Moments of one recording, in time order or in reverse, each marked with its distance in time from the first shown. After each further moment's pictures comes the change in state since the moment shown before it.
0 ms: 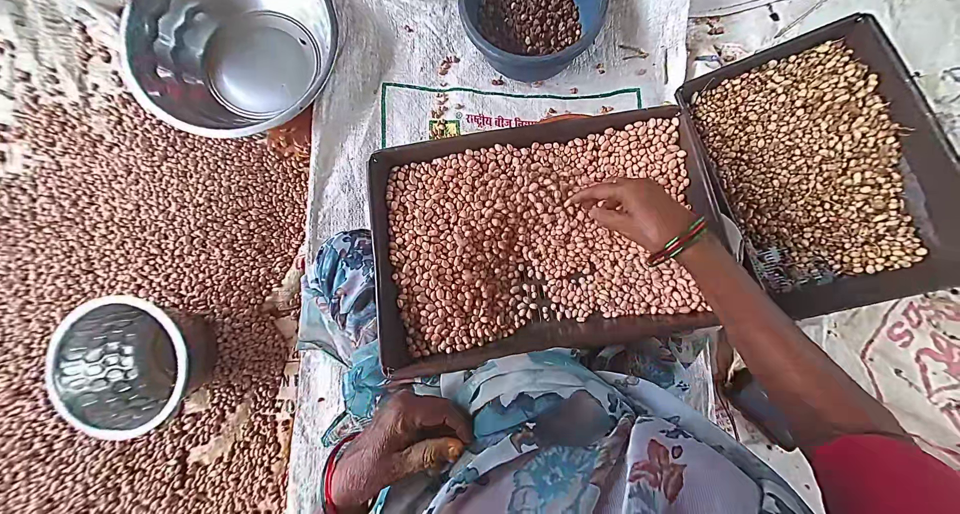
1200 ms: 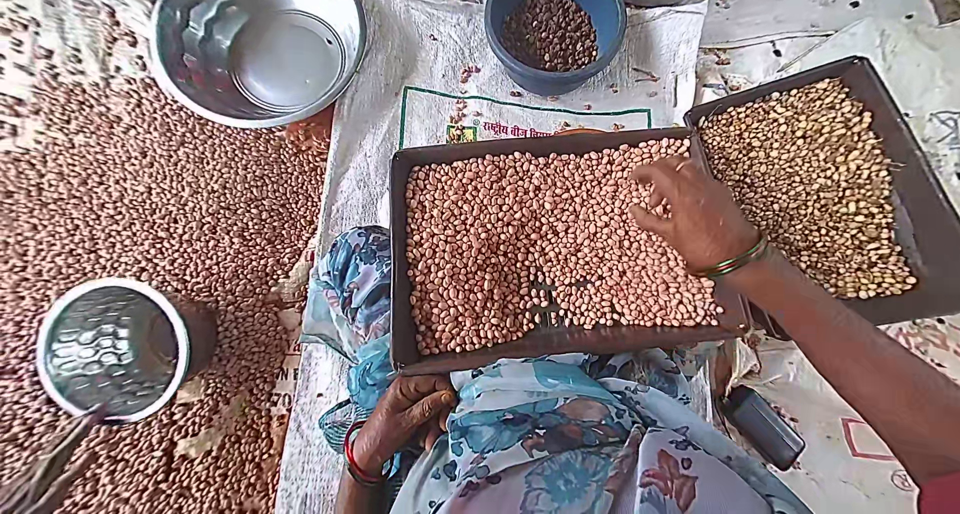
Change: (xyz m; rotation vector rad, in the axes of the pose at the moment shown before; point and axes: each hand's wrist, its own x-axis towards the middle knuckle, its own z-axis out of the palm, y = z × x) left_hand -0.019 -0.047 0.008 -0.426 0.284 -0.132; right_hand -0.023 -0.003 -0.025 -0.351 0.165 -0.066
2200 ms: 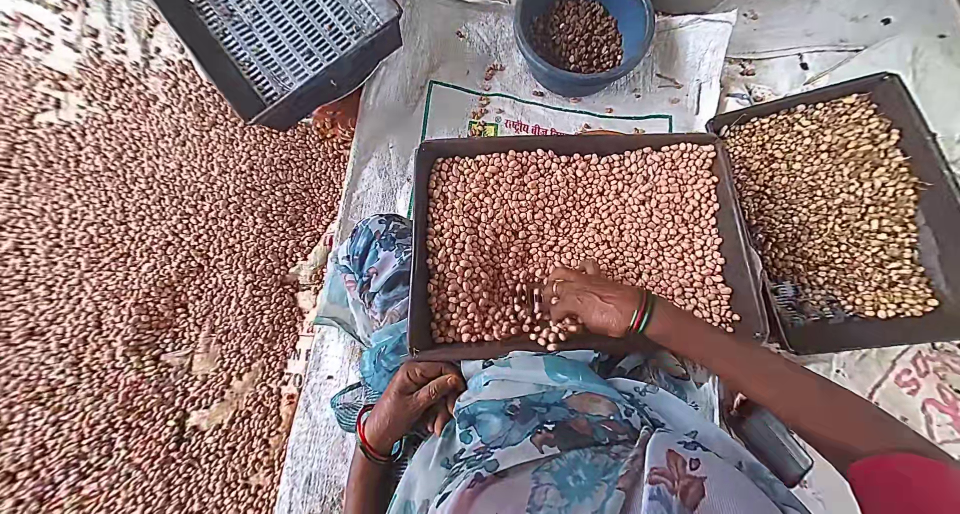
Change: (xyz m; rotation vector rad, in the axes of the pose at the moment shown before) left_hand -0.001 0.000 -0.002 -0.027 0.030 0.054; right_hand 0.001 -0.069 0.086 0.194 -0.753 -0.401
